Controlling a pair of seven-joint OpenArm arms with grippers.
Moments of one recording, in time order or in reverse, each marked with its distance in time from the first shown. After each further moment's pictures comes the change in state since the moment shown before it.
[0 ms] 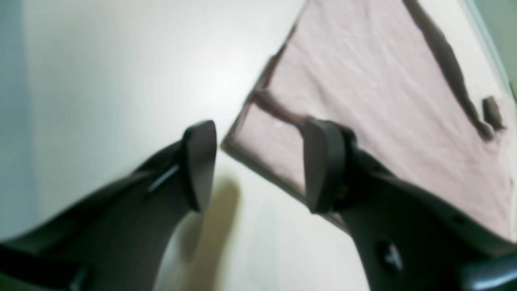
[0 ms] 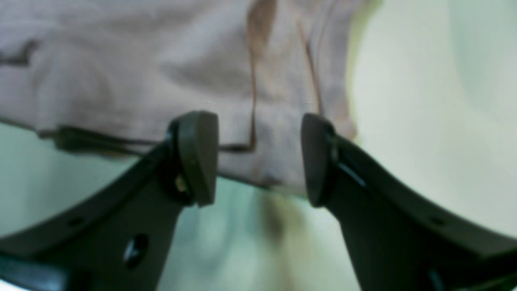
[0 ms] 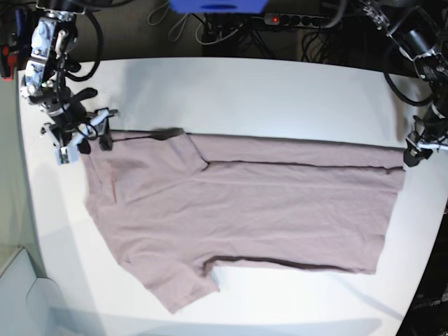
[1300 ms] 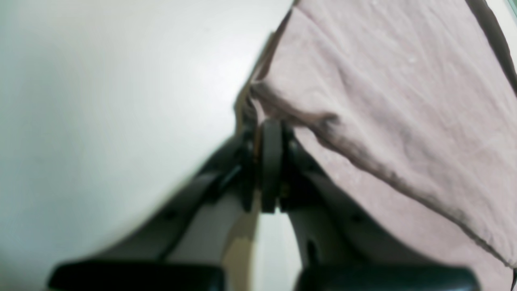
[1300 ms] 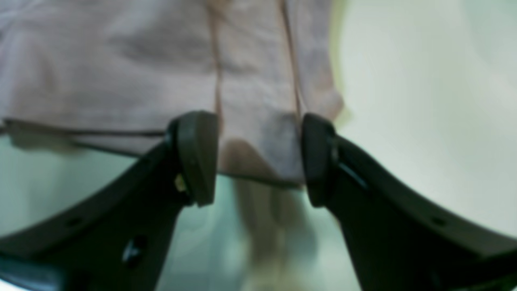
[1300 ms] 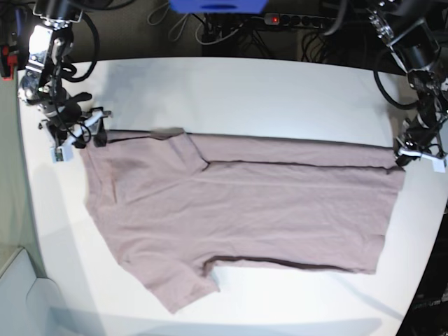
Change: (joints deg) left arm -4.1 -2.0 9.7 -11.6 8.9 -0.7 -11.6; right arm 2.6 1.6 1.5 -7.9 0.2 0.0 0.5
